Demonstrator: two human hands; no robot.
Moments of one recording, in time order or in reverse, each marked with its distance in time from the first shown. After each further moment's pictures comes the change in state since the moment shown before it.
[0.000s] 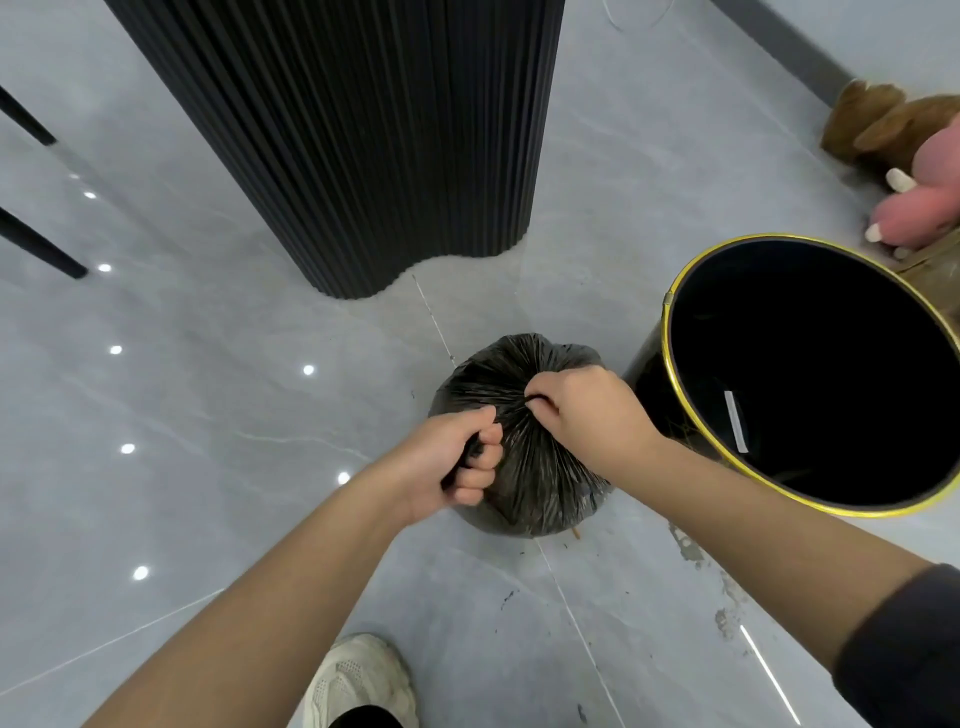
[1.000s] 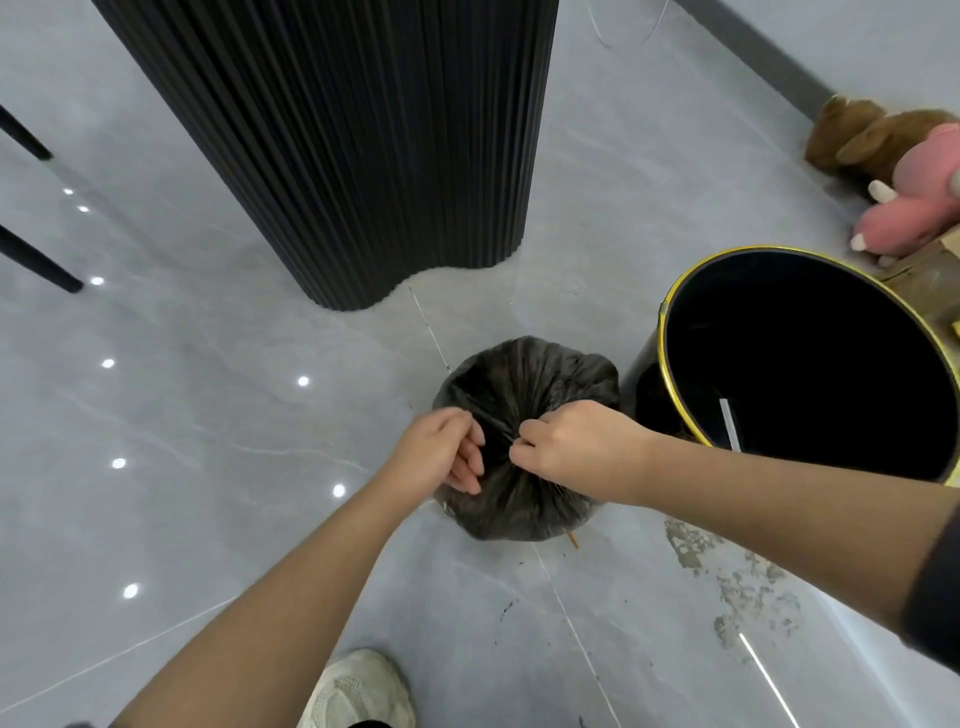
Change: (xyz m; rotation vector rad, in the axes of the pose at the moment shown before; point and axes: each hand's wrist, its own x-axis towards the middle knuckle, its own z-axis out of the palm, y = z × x) left_hand 0.026 -0.012 -0.023 0.364 0.320 0.281; right_hand -0.010 -0.002 -0.013 -0.548 -0.173 -0.707
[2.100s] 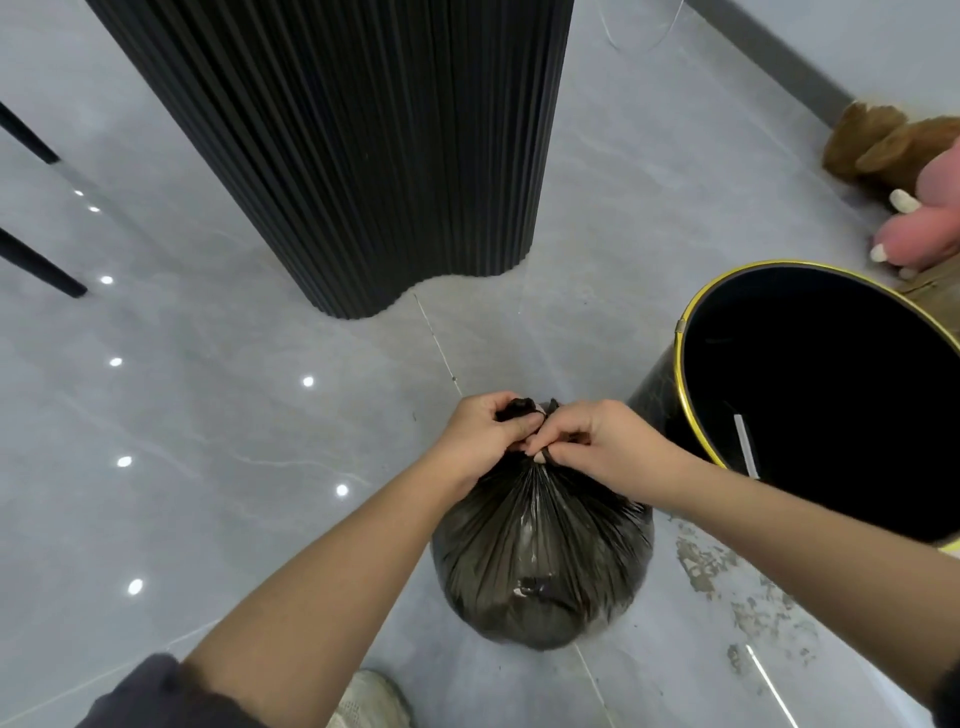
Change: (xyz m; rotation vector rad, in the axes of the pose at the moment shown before) left_hand 0.043 0.015 0.031 -0.252 -0.055 0.101; right_hand -0.006 0.014 0.019 1.171 0.217 0.557
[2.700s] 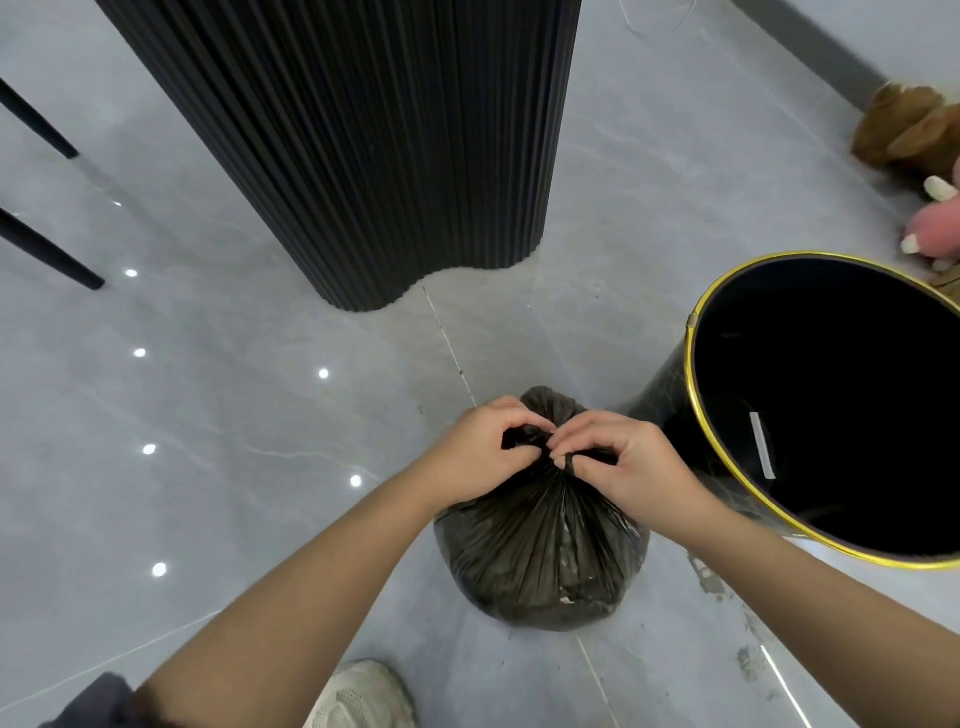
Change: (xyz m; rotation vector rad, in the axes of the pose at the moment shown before) left_hand -0.017 0.003 -0.013 0.694 -0.152 0.282; right_hand -0.023 0.012 0.016 0.254 0.231 0.003
